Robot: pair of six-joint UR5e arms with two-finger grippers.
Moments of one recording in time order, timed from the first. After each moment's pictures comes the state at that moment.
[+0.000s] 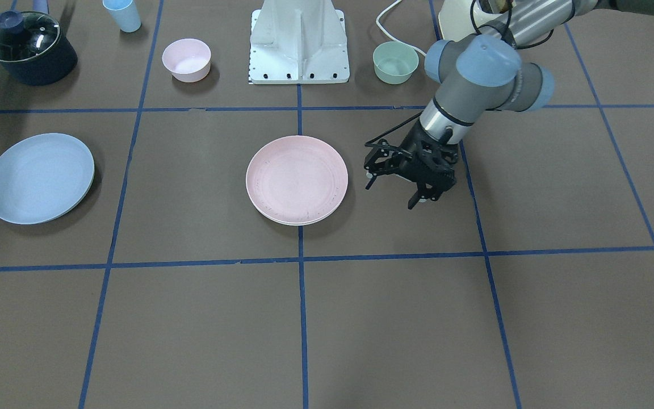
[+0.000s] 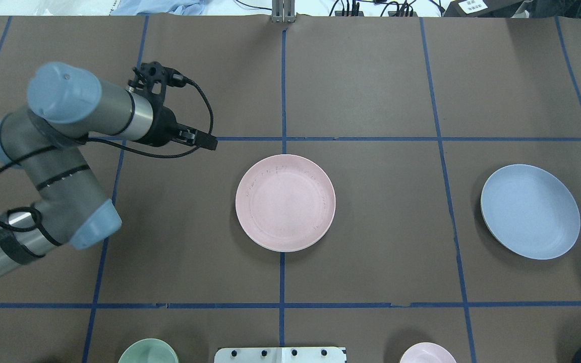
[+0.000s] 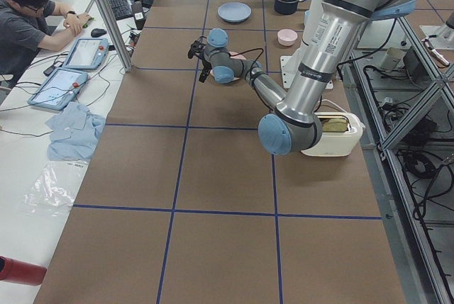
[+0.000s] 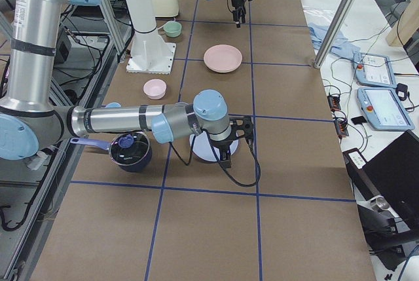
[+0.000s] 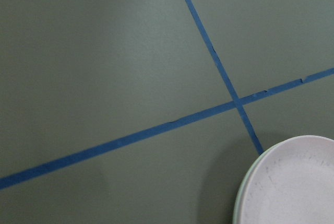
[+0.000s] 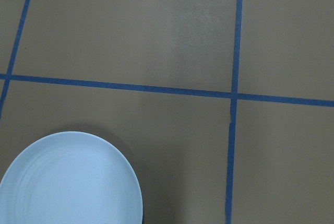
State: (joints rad) left arm -0.78 -2.03 -1.71 -2.08 -2.01 -0.78; right arm 1.52 -1.81 1.88 -1.25 2.39 0.26
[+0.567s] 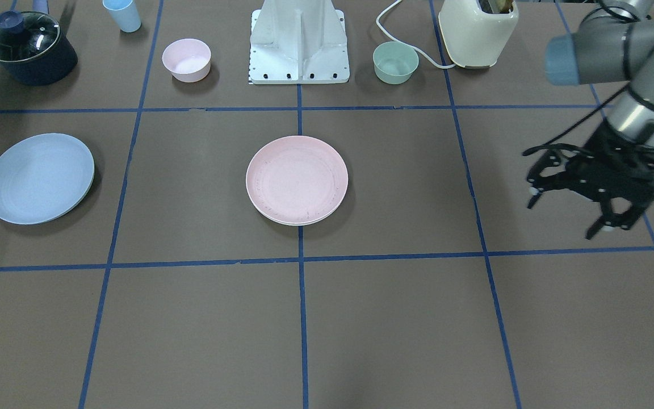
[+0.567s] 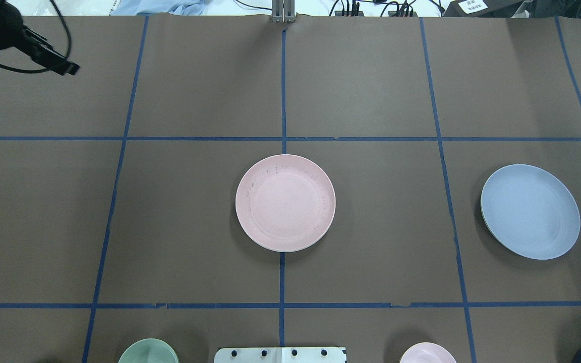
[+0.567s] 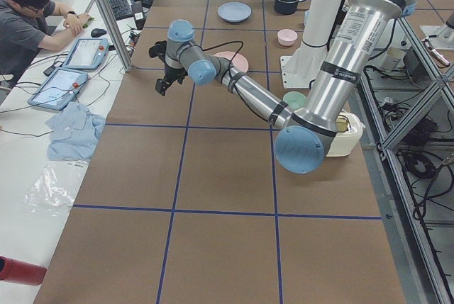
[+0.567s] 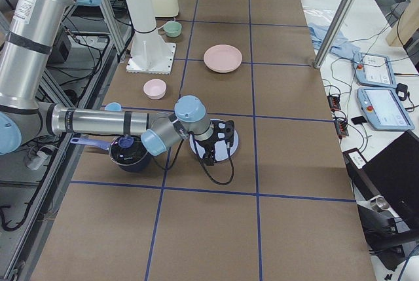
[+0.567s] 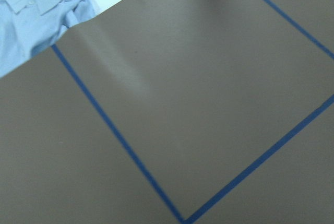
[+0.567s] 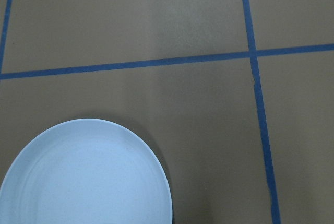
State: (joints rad) left arm -1.21 -1.93 -1.74 -1.83 -2.20 -0.03; right arm 1.28 -1.96 1.86 -0.84 2.24 0.72
